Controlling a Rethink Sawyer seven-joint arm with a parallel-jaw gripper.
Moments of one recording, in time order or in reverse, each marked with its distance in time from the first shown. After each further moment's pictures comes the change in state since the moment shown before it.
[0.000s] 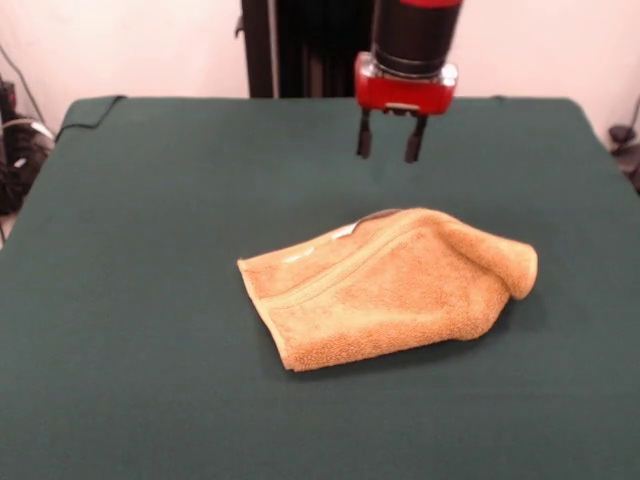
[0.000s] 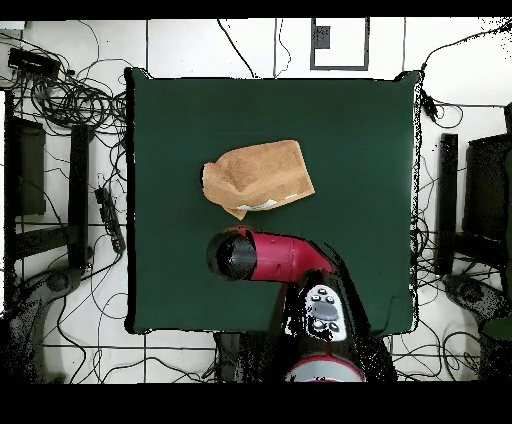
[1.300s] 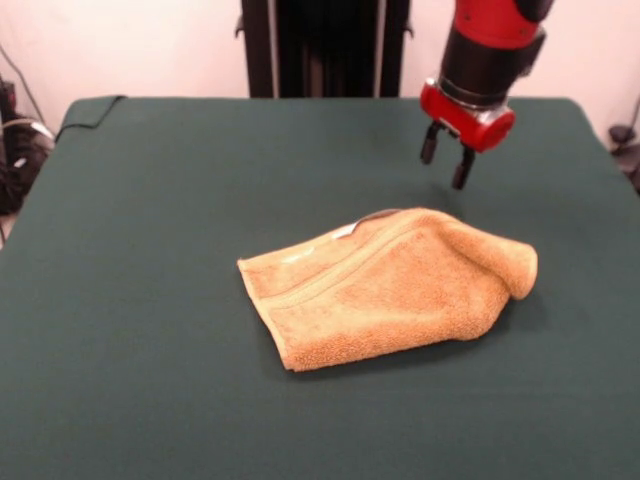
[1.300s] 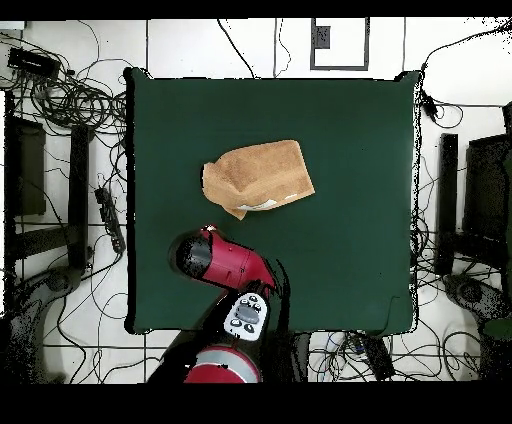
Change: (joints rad) arm 0.284 0.162 -0.176 -0.002 0.452 -0.037 0.611
